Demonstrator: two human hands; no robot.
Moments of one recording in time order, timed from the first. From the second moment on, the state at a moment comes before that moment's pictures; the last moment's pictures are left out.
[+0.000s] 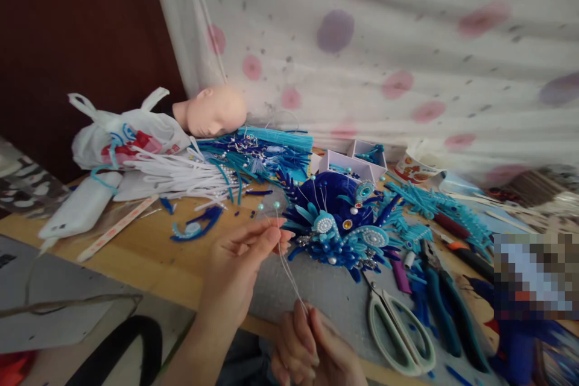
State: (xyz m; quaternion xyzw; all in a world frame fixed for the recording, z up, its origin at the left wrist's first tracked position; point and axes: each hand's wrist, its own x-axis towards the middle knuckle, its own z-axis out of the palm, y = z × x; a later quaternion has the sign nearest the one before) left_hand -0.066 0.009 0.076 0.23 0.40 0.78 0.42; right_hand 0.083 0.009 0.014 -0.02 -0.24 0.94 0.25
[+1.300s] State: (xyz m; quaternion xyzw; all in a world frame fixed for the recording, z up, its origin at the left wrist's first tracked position) left_hand -0.102 -0.004 0.093 0.34 0.49 0.73 0.34; right_hand 0.102 0.000 0.007 -0.22 -0.37 0.83 0.34
